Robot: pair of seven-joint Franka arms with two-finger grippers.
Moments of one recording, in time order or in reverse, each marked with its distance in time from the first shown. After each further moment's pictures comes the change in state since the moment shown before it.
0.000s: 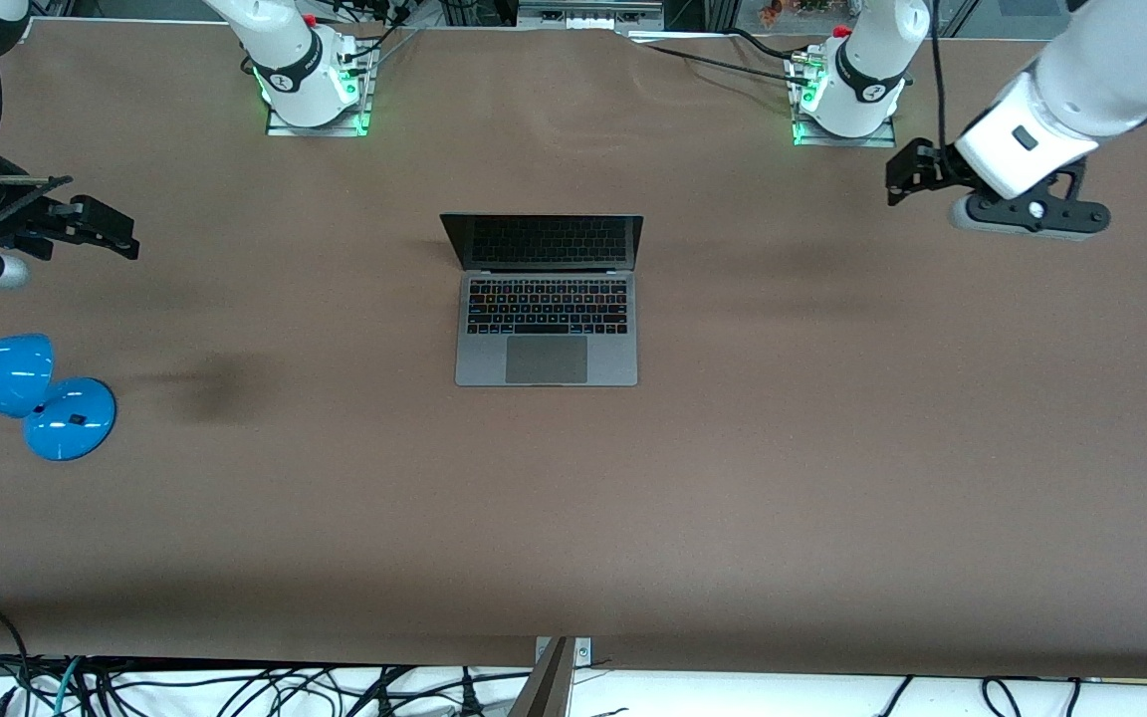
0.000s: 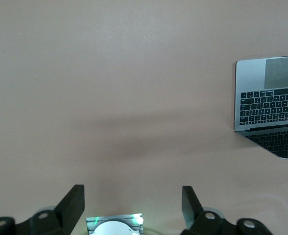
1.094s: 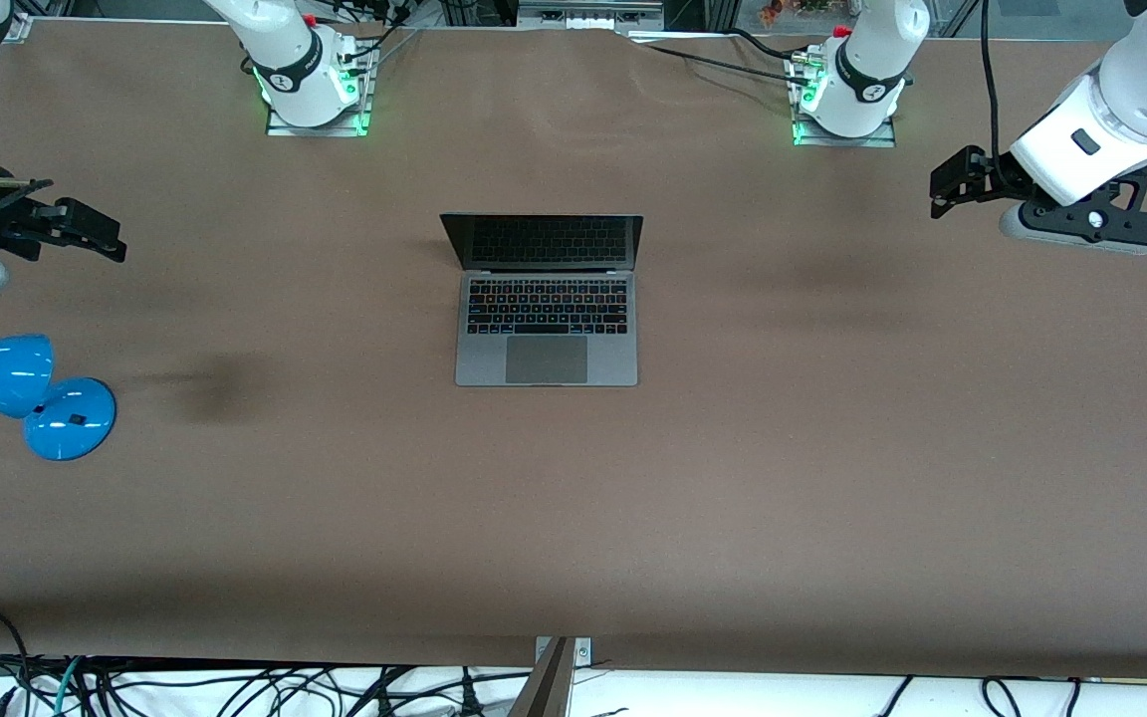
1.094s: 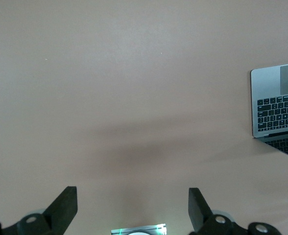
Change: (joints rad) left arm 0.000 0.040 0.084 0.078 0.060 0.001 0.147; right arm -0.022 0.001 -0.001 0.000 0.001 0.016 0.000
